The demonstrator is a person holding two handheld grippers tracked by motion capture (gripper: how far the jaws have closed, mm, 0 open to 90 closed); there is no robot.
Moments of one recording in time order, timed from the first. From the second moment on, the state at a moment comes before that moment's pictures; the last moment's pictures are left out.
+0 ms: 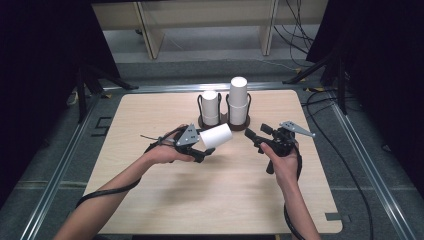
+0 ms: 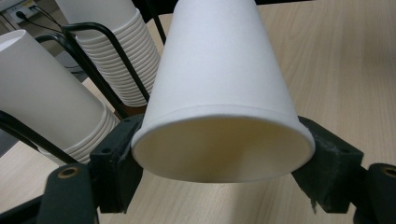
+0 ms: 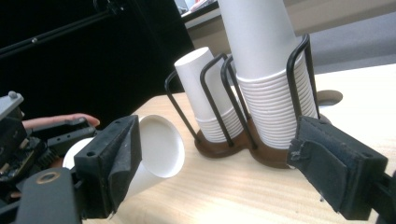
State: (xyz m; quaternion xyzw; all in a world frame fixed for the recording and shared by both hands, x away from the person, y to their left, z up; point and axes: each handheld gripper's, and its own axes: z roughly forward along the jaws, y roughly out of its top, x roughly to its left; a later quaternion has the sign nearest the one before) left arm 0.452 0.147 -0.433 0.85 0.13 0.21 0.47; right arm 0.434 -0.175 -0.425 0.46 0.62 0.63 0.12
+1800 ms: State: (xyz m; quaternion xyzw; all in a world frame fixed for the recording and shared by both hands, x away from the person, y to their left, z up) left arm 0.460 0.155 -0.408 0.92 0.03 0.18 0.35; right arm 0.425 -0.169 -0.443 0.41 0.71 0.56 0.11
